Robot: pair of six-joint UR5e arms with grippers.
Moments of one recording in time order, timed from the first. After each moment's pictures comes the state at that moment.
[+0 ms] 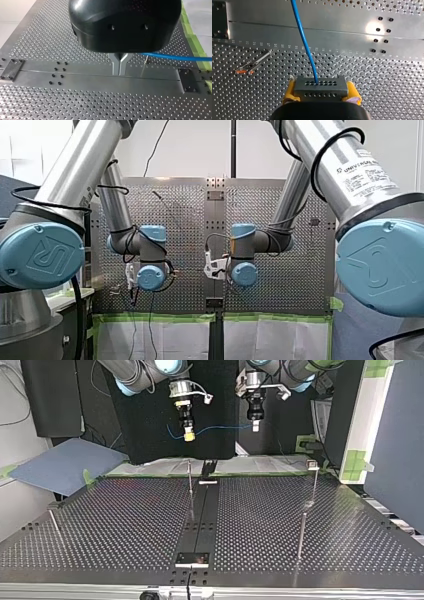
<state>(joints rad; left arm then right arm) -0.55 -1.99 -2.39 -1.89 -2.15 -1.63 2.37 -1.00 2.02 -1.04 1.83 1.47</state>
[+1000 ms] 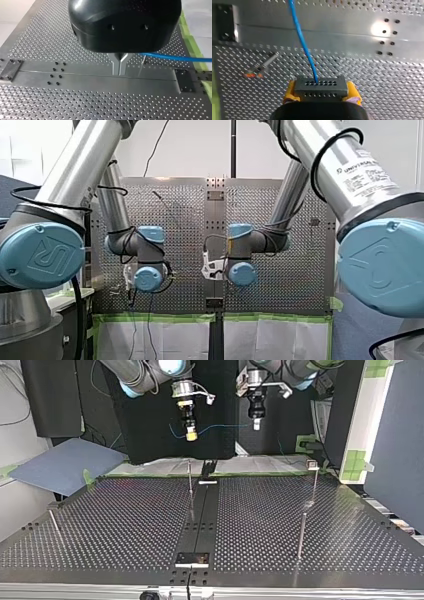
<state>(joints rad) -0.54 -1.99 -2.42 -1.88 -2.14 -1.63 2.40 -0.98 1.98 -0.98 1.86 1.51</state>
